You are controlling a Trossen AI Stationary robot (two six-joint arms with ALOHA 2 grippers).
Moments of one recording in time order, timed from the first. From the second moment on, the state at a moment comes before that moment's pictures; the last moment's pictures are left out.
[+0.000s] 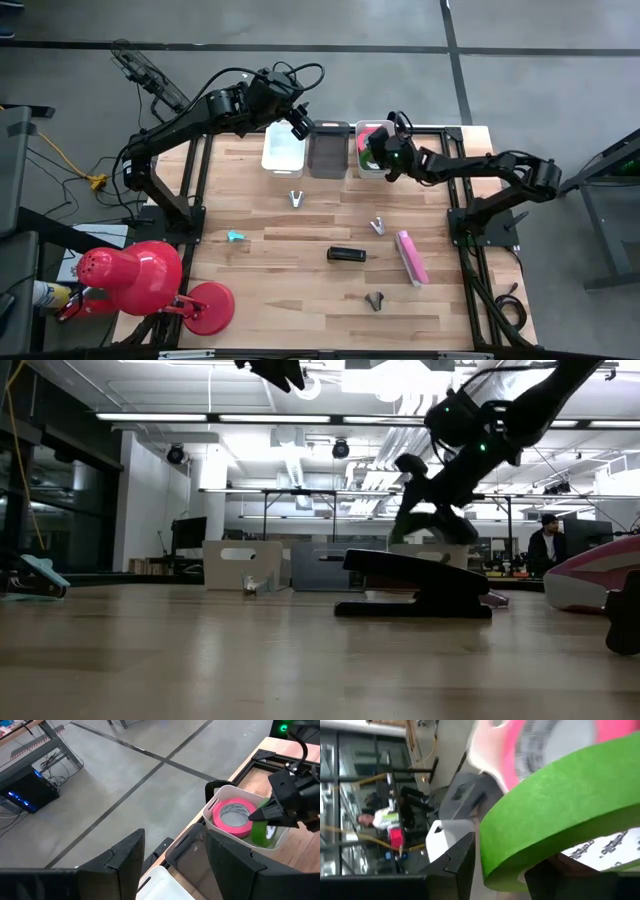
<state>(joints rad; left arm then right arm) 0.32 1.60 1.94 -0.89 -0.54 -0.03 -0.50 1.41 0.64 0.23 0.30 1.69</state>
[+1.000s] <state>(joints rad) 0.32 1.60 1.94 -0.89 -0.53 0.00 -0.57 1.41 0.81 -0.23 0.23 1.48</state>
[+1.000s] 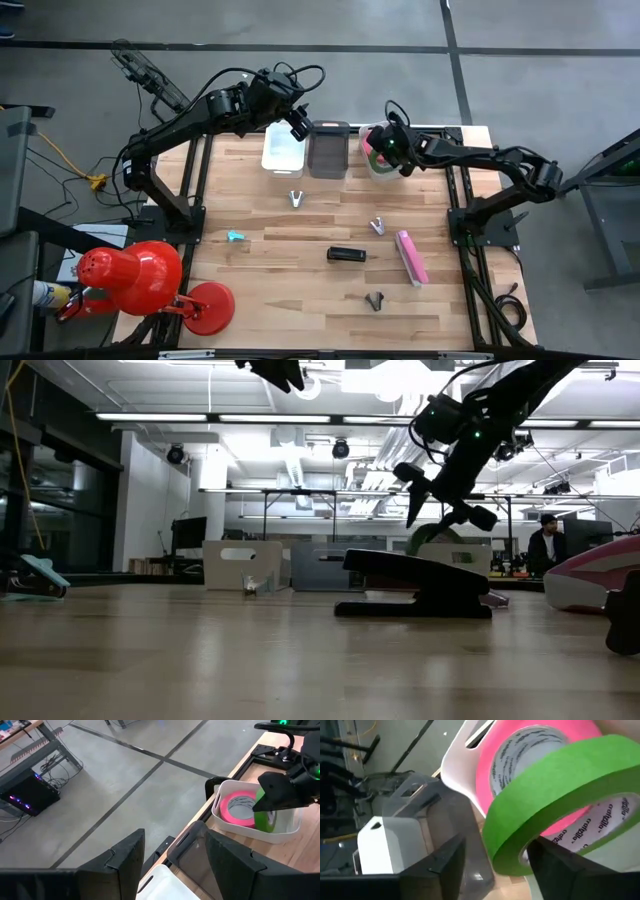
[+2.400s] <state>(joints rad) 0.32 1.60 1.94 -1.03 -0.55 -0.14 -0.71 1.00 0.81 -0.51 -0.09 0.74</state>
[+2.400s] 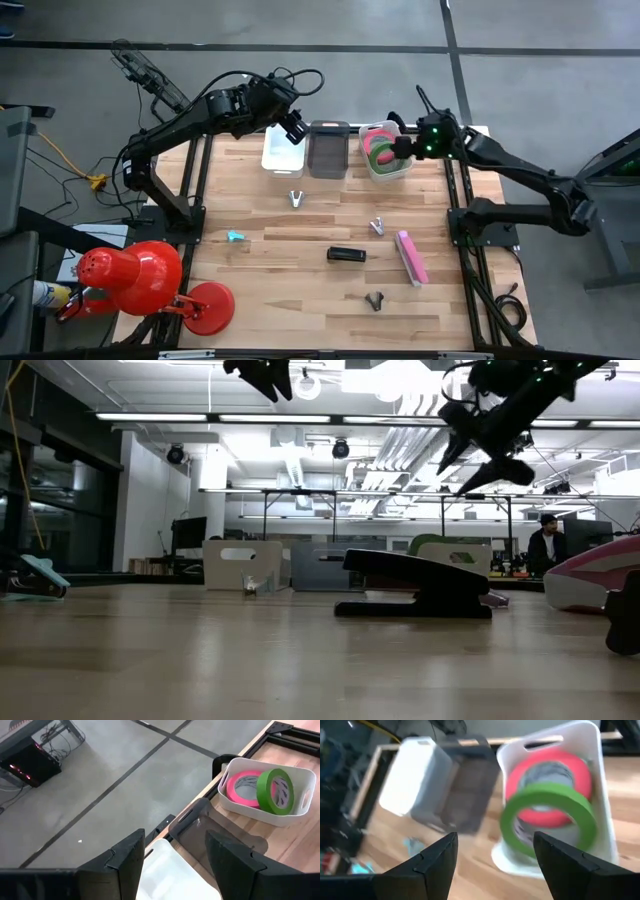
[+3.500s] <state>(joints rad) 0.27 1.60 1.85 -1.12 -0.41 -0.33 -0.70 0.99 1.11 -1.05 0.20 0.26</state>
